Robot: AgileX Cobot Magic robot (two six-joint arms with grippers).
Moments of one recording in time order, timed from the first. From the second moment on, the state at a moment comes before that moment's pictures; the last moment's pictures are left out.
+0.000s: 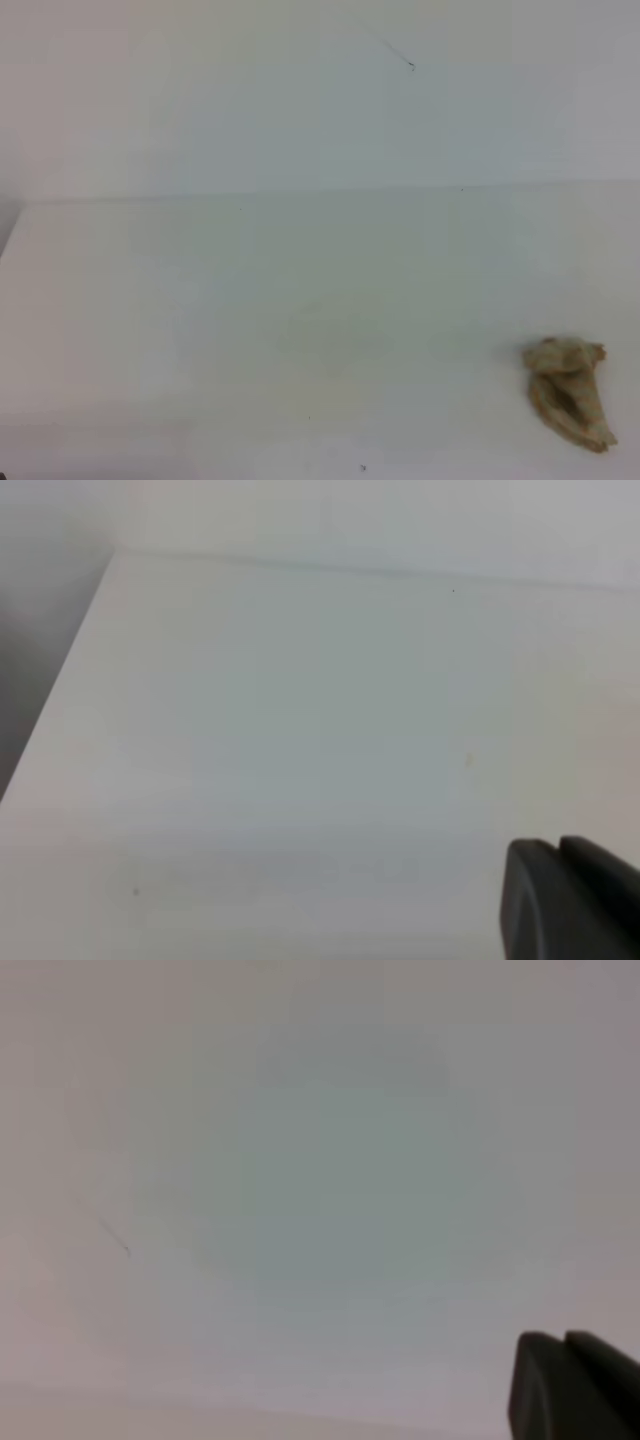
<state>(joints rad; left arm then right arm) -0.06 -0.03 0.04 -0.14 0.30 -0.07 0.11 0.14 -0.58 -0.13 0.48 -0.08</state>
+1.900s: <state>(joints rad) -0.07 -0.03 0.04 -0.14 0.30 -0.07 0.06 -0.02 0.01 -0.06 0.32 -0.08</state>
